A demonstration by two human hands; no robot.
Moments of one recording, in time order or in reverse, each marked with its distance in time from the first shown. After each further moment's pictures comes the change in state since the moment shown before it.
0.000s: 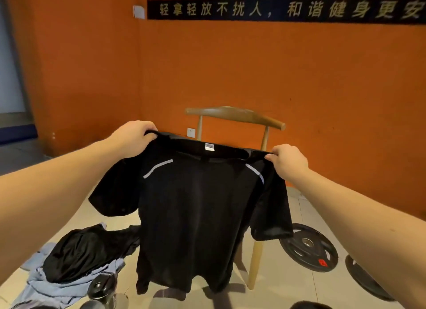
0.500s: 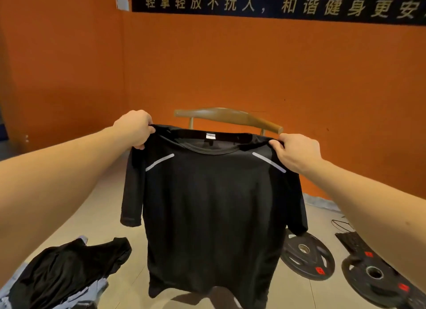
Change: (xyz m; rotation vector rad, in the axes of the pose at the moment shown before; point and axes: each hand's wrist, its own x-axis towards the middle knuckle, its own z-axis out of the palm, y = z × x) left_hand 0.105 0.015 0.017 0.081 -0.124 -0.207; right_hand 0.066 0.010 -0.022 -0.325 0.195 -0.131
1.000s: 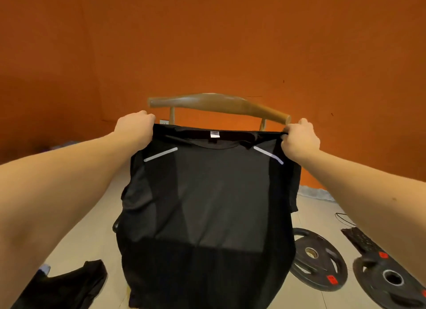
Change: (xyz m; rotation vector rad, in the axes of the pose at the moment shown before) left_hand 0.173 0.024 0.132 0.357 0.129 0.204; right_hand 0.133 0.040 0.146 0.051 -0.080 0.330
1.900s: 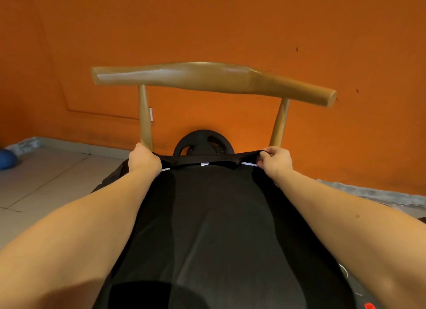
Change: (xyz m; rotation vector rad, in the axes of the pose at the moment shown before) left_hand 0.129 0.083 0.238 -0.780 -0.133 -0.637; right_hand 0.100 -0.019 0.262 0.958 -0.165 0.465
